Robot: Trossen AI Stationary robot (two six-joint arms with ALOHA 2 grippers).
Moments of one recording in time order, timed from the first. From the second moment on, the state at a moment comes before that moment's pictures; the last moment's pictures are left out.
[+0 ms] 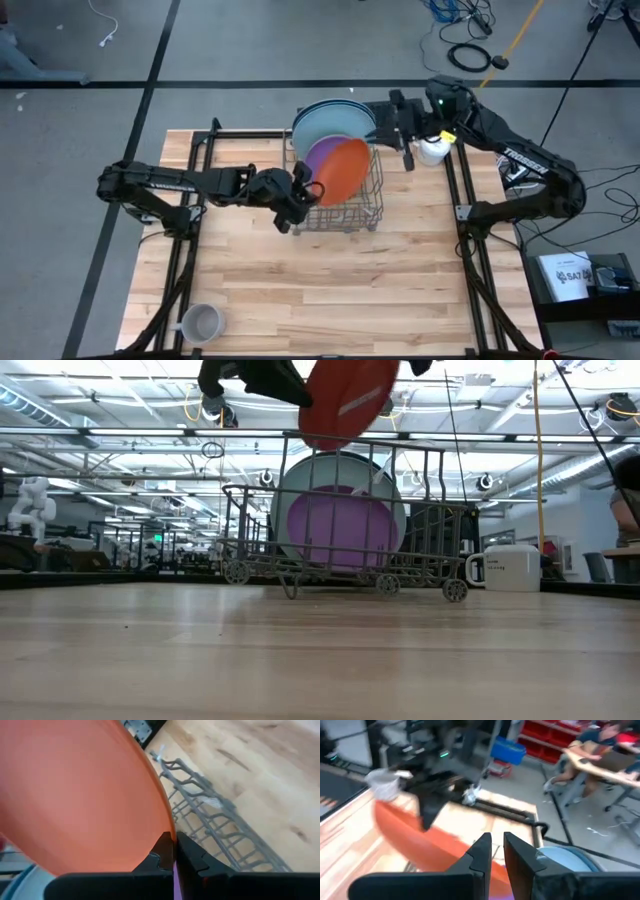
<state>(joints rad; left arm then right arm) -0.03 1.40 1.21 -0.42 -0.16 0.86 -0.55 1.22 1.36 -0.45 -0.60 -0.46</state>
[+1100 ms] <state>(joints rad) 0.52 1.33 1.21 -0.31 1.28 0.50 -0.56 1.30 1.36 -0.47 -0.73 -0.41</state>
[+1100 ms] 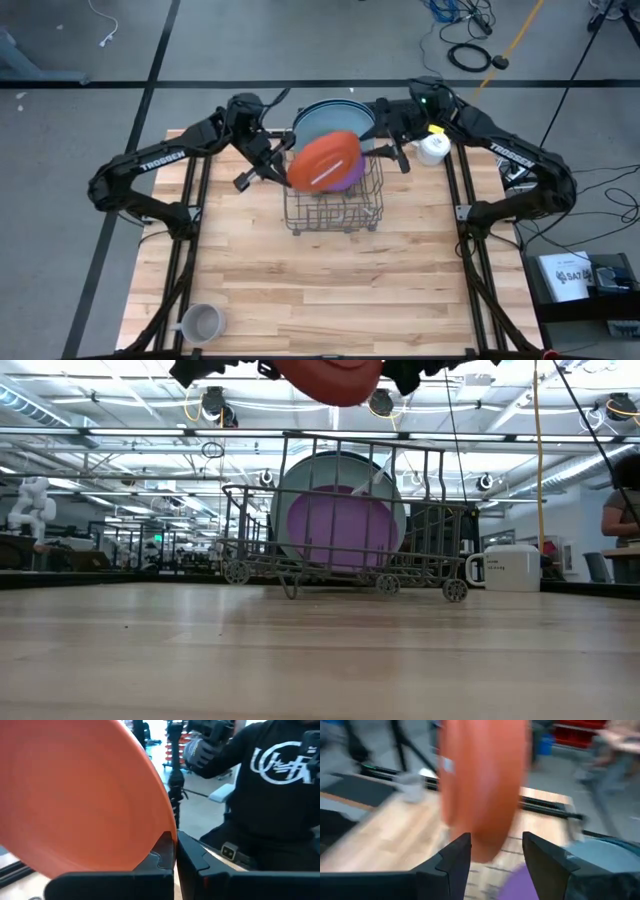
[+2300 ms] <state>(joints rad) 0.69 1.34 1.21 -0.32 1.25 0.39 -0.59 1.38 1.36 -0.63 -1.02 -0.64</state>
